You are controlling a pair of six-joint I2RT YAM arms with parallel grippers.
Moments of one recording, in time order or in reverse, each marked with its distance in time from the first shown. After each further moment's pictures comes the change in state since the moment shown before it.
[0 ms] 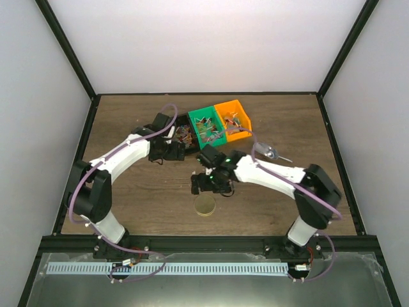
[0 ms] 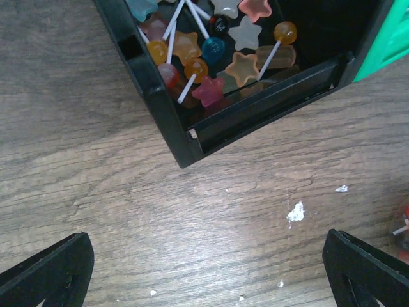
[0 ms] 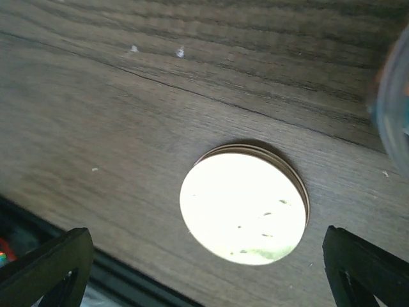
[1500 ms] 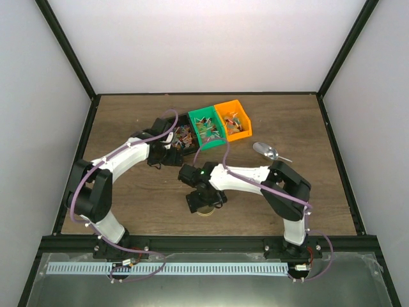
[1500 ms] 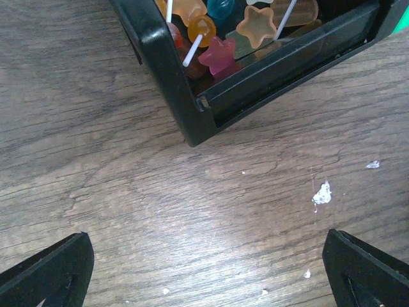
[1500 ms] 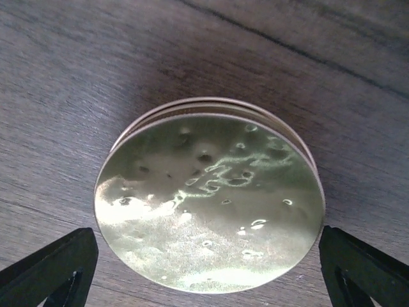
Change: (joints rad) left arm 0.018 -0.001 -0.088 0.043 0.032 0.072; right arm 0.177 0.284 0.140 -0.182 0.198 -0.026
